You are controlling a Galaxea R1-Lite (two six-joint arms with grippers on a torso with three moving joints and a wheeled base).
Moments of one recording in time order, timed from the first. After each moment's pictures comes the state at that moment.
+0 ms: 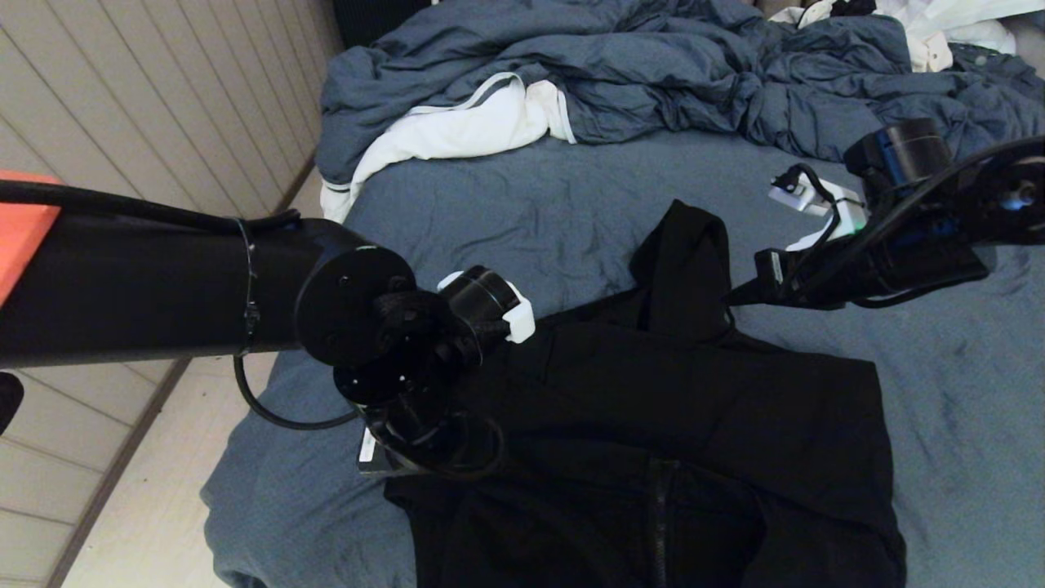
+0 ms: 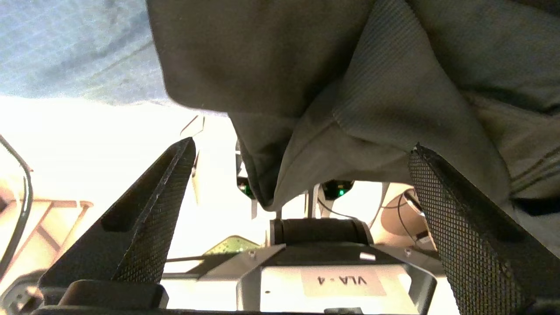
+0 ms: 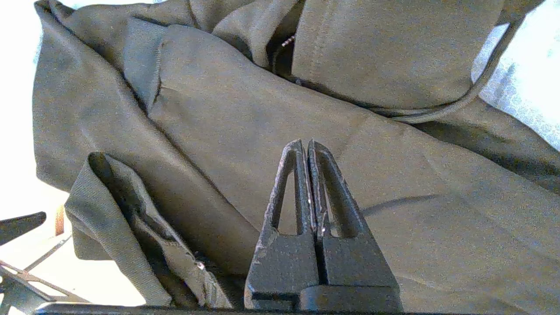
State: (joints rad) left arm -0.83 1.96 -1.58 0.85 0.19 -0.78; right arm 0.07 1.79 -1.56 0.49 0.37 0.03
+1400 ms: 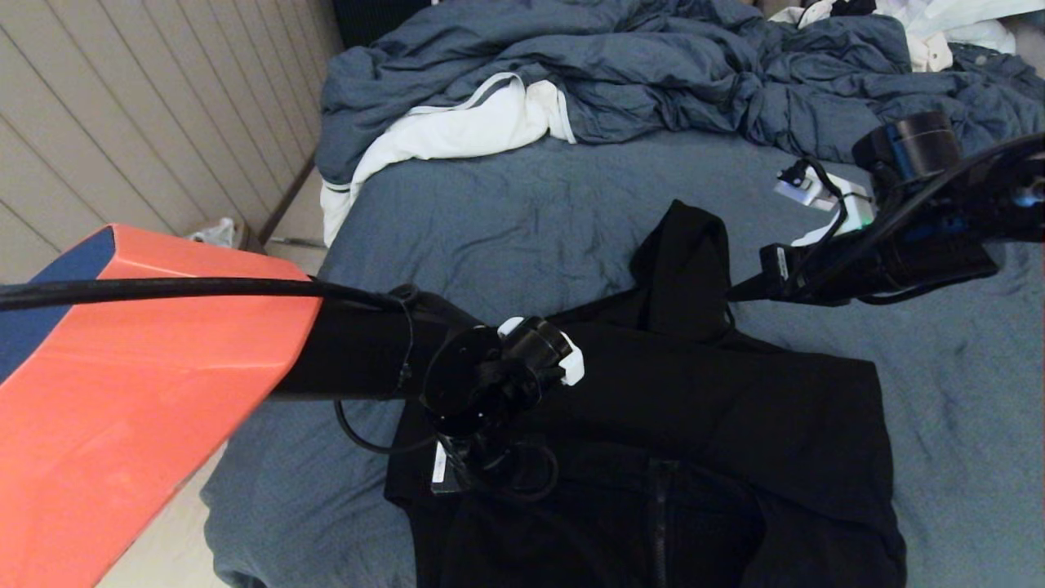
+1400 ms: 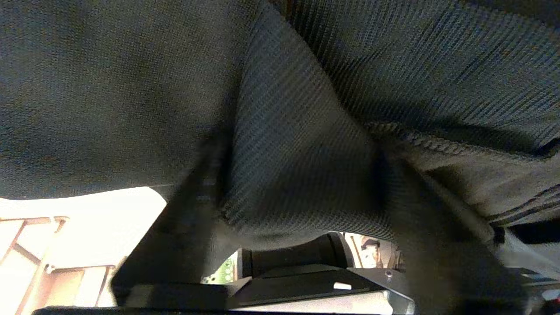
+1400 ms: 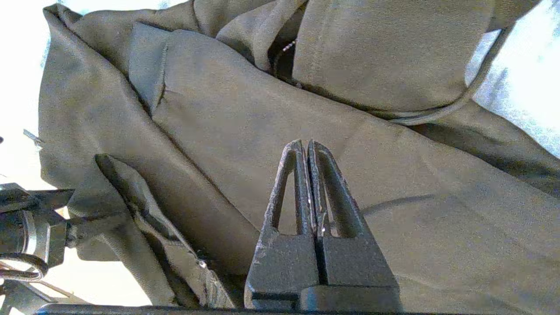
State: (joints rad) left arm -0.87 2.16 -1.61 0.68 0.11 -0.77; right arm 0.07 1.78 -1.56 0.49 0.38 0.03
